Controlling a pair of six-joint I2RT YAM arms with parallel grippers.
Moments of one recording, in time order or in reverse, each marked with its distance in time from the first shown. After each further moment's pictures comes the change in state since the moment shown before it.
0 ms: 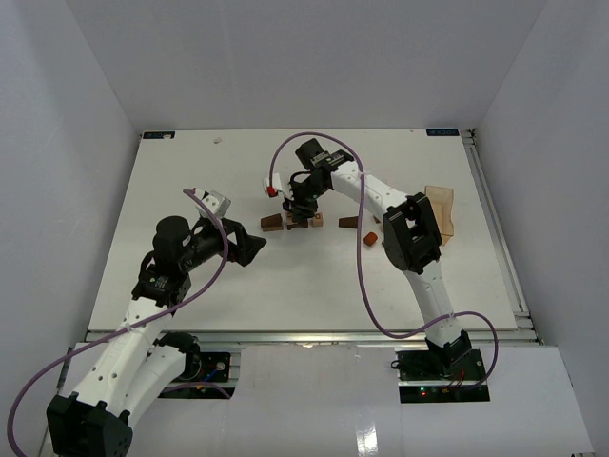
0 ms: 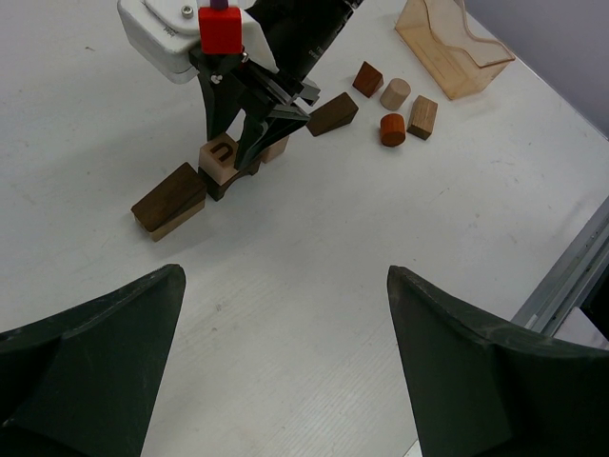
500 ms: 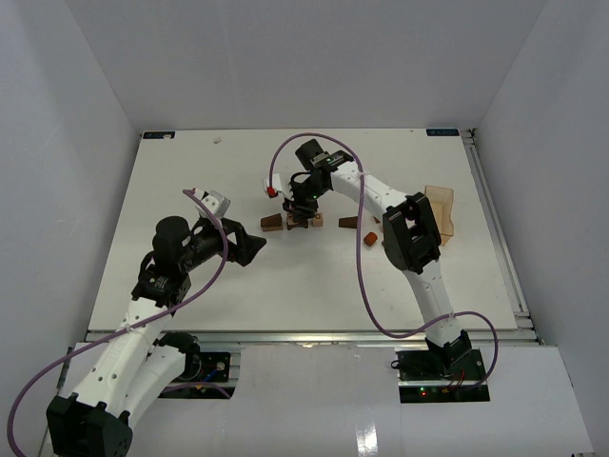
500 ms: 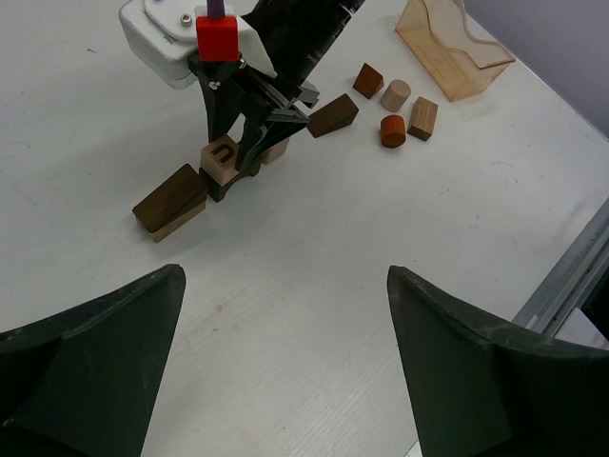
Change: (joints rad) left arm 0.000 -0.003 0.000 0.000 -0.002 0.000; right arm 0.000 0.005 0.000 0.000 0.014 0.001
